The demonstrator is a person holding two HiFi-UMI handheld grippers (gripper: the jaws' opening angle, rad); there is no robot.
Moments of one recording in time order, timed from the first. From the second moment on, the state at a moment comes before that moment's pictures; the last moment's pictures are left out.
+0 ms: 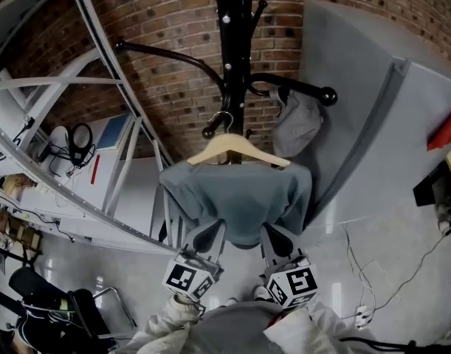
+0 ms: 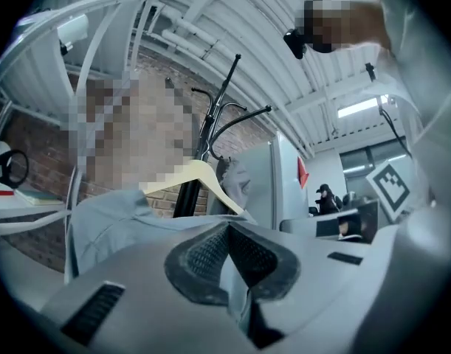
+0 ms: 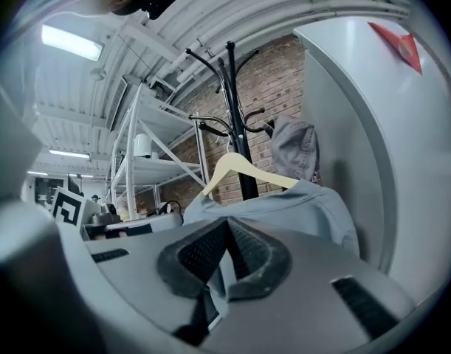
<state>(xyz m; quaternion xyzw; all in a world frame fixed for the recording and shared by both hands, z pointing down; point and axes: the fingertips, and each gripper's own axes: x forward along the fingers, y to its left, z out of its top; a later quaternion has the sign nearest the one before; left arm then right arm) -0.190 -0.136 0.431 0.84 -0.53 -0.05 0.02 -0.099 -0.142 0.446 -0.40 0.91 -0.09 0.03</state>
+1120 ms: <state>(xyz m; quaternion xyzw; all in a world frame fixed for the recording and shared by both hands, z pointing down) -0.231 -0.007 0.434 0.86 -0.51 -0.07 0.03 -0.142 0.002 0.411 -0.46 0.89 -0.03 0.02</state>
